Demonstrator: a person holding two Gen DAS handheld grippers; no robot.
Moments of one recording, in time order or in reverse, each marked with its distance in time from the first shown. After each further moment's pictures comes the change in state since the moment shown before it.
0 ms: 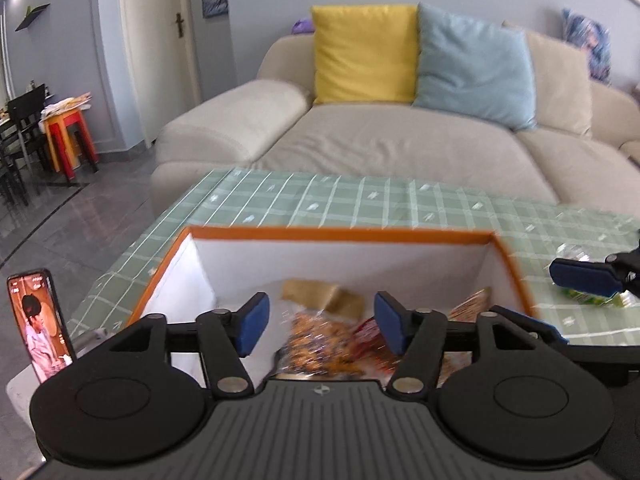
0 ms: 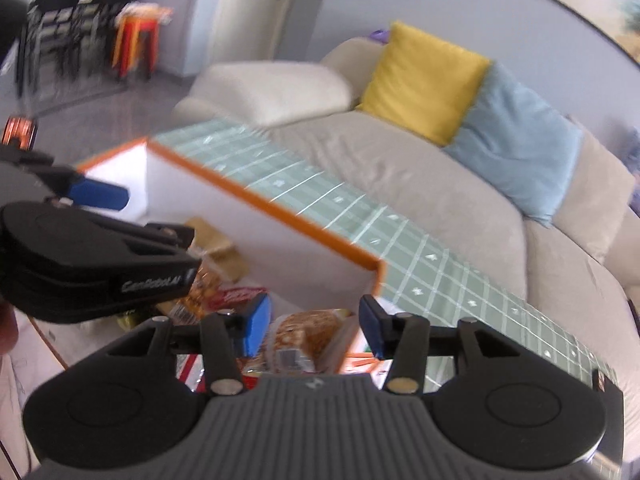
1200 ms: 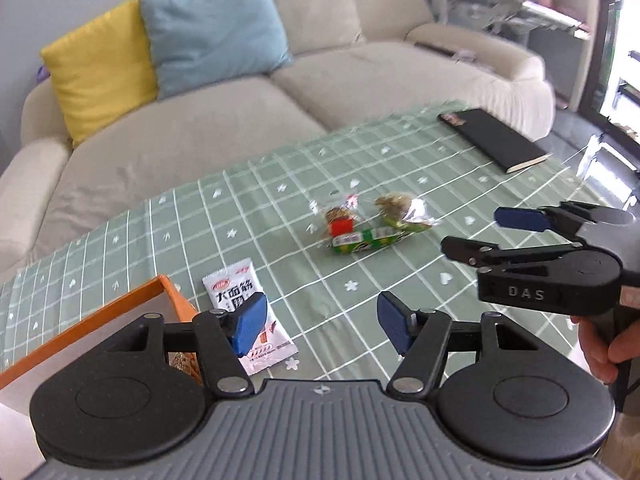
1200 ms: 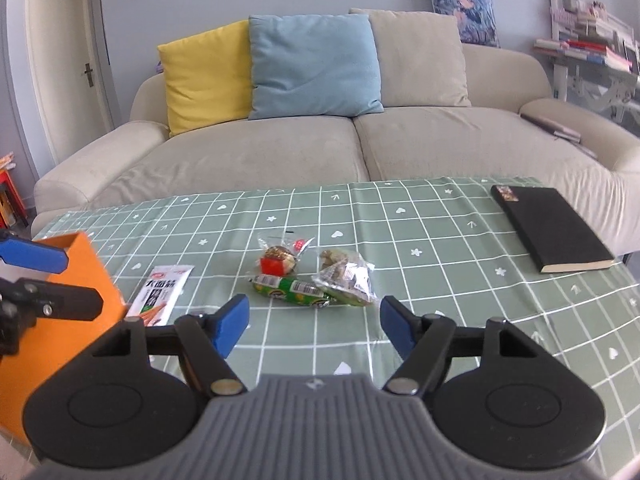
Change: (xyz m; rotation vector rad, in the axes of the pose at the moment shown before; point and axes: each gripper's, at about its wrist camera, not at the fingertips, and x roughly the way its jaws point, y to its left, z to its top) left arm 0.023 -0.179 0.014 0.502 0.156 -0.439; right arm -0.016 -0.203 -0.155 0.599 -0.028 -0.187
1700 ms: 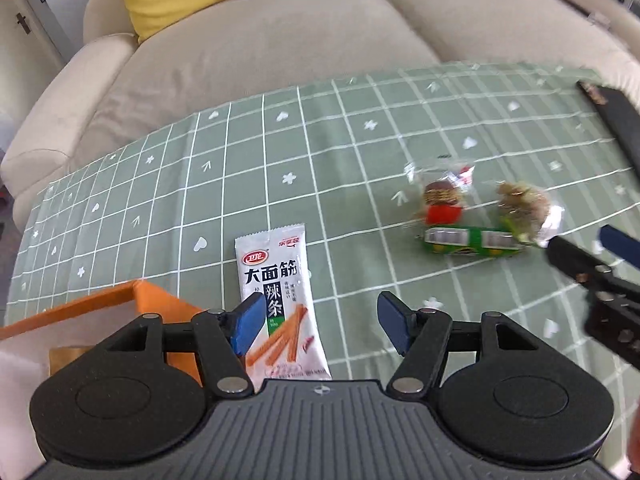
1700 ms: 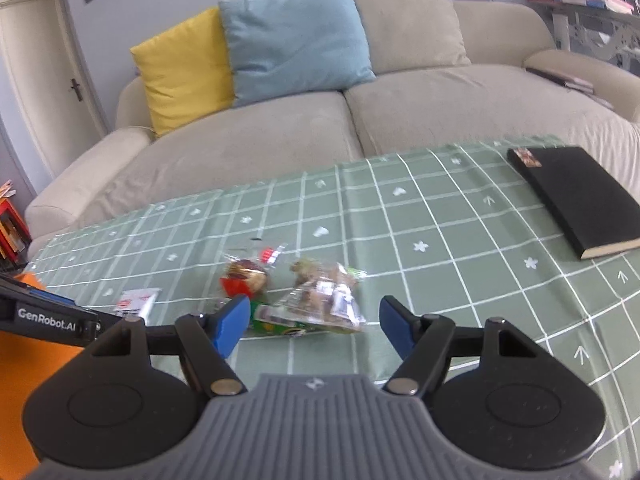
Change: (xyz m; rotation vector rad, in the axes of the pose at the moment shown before) left arm 0.110 0.016 0.040 -0.205 0.287 0.245; right arm 0.079 -0.043 0.017 0.118 0.077 0.047
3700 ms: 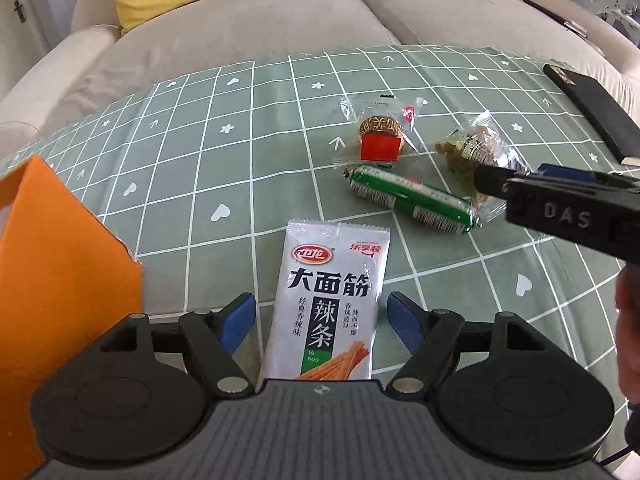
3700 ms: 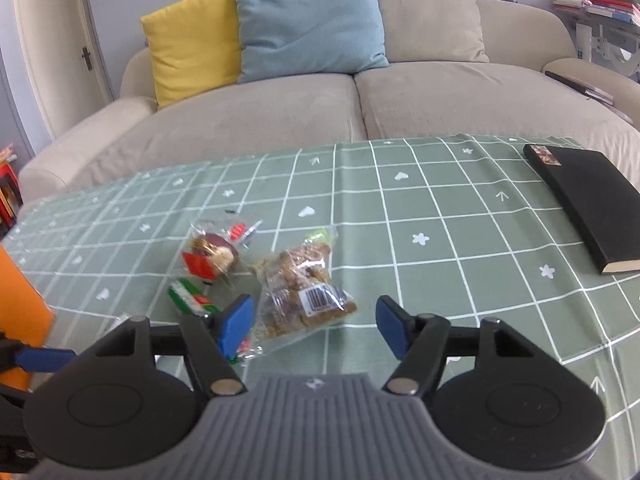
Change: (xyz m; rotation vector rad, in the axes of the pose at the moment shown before) left arm 0.021 -0.036 -0.061 -0.049 -0.092 -0.108; right arm 0.041 -0.015 -0.010 -0.107 0.026 0.005
